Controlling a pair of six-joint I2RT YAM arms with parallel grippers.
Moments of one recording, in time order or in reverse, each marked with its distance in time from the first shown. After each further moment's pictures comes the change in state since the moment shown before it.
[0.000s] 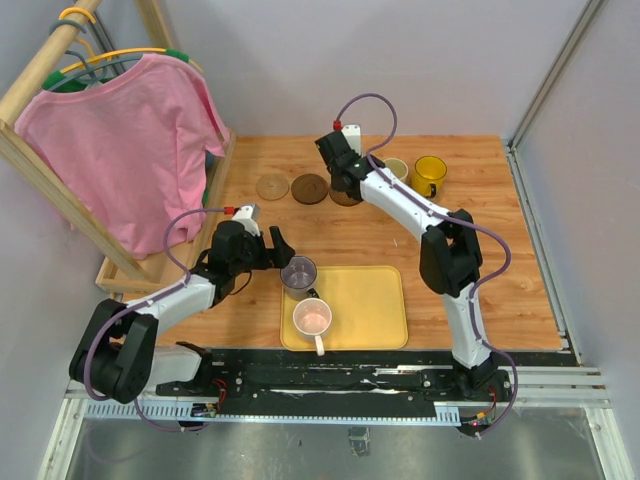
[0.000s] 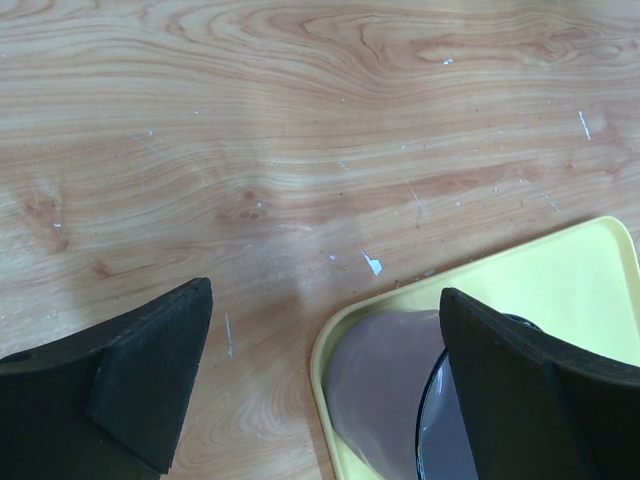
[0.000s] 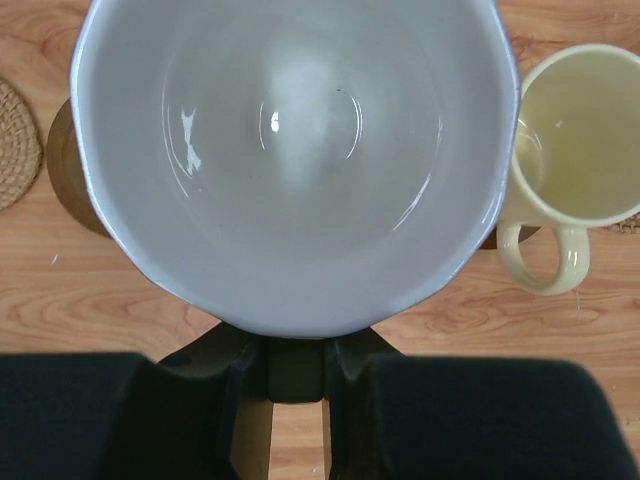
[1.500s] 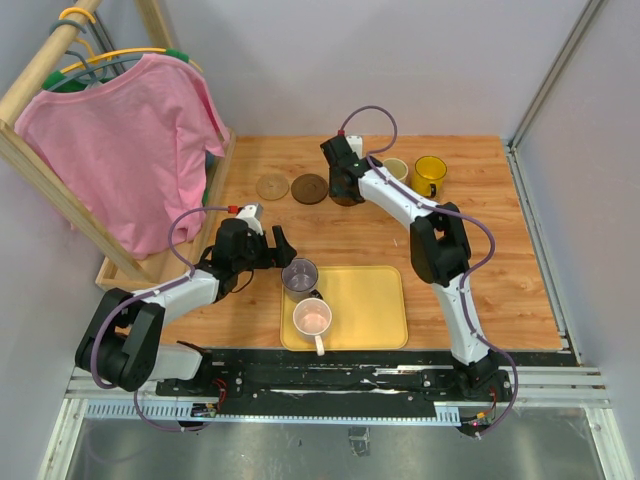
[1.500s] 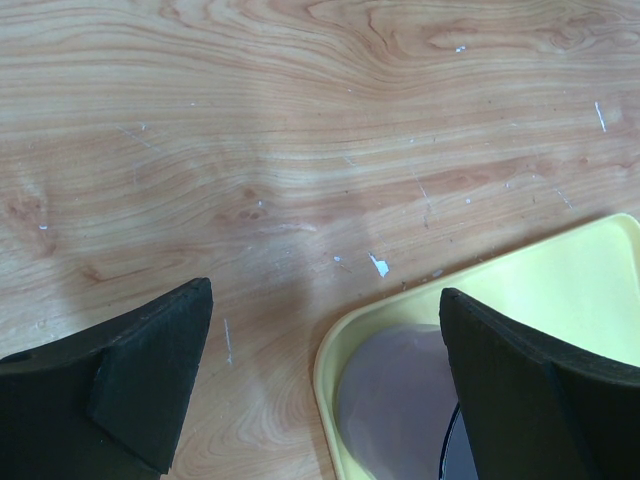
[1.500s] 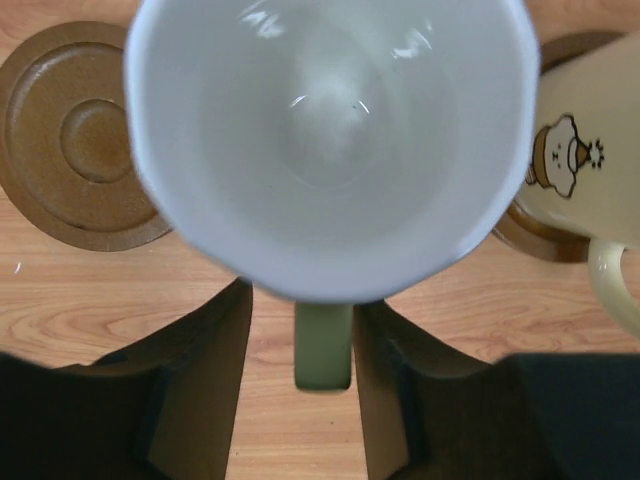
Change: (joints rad) left arm 0.000 0.073 0.031 0.000 0.012 0.002; right arm -0.069 0.152 0.084 -0.050 -0.156 0.058
